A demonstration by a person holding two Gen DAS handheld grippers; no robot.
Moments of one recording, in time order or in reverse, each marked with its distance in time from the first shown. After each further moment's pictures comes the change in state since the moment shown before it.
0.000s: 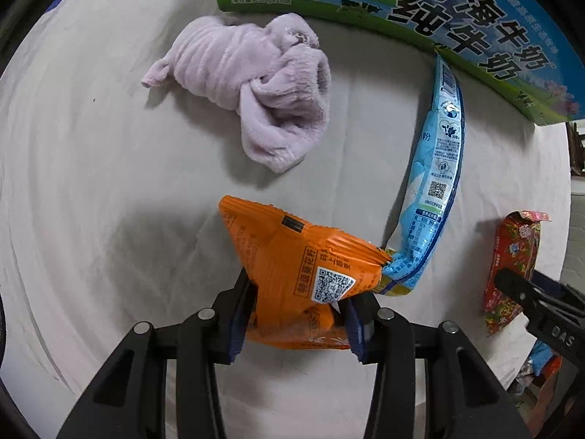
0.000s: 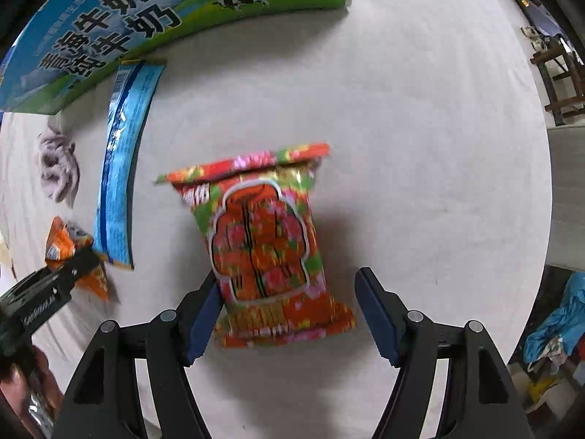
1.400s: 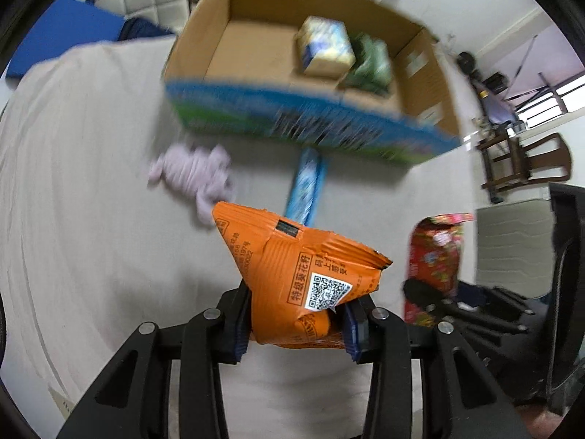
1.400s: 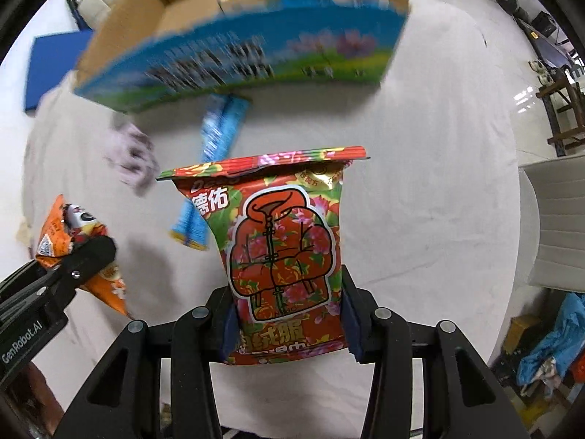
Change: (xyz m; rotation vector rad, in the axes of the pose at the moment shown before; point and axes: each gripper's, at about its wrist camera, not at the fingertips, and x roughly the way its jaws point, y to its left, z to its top) left arm -0.167 -0.006 0.009 0.060 -0.190 -0.212; right arm -0.114 0.044 -0.038 -0.074 -0.134 0.089
